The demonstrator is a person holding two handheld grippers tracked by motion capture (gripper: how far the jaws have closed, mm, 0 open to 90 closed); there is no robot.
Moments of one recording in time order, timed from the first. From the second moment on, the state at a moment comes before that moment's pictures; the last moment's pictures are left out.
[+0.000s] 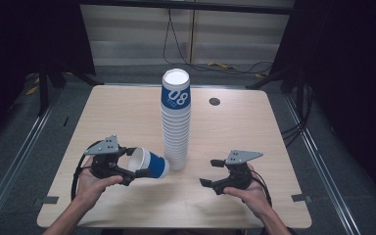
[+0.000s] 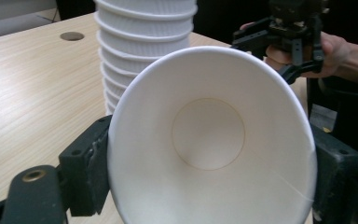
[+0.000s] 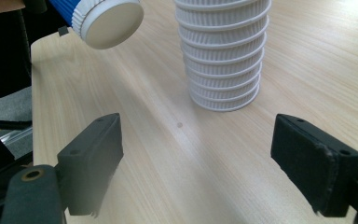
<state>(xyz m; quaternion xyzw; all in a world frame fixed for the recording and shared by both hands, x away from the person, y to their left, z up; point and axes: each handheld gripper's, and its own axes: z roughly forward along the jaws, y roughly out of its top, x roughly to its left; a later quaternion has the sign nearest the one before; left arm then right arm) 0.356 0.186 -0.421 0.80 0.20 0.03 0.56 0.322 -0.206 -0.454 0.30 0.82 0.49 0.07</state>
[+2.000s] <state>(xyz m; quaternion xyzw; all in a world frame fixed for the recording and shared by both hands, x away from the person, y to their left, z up) 0.461 0.188 -0.422 0.89 0.34 0.11 0.28 0.326 -0.212 -0.462 0.33 0.82 0.46 0.08</state>
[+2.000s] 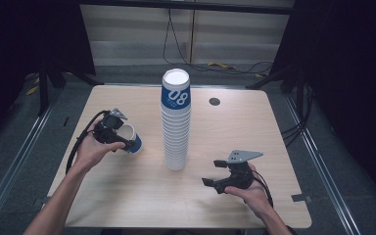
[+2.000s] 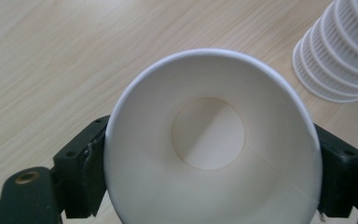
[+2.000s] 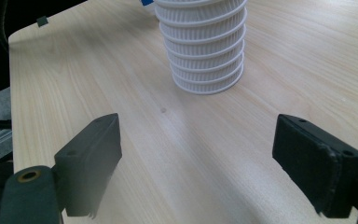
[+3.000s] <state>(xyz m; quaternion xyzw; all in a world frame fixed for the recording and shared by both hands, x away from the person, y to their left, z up) 0.478 0.166 -0.439 0.91 0.32 0.10 0.22 0.328 -0.212 -0.463 0.33 0.82 0.47 0.07</state>
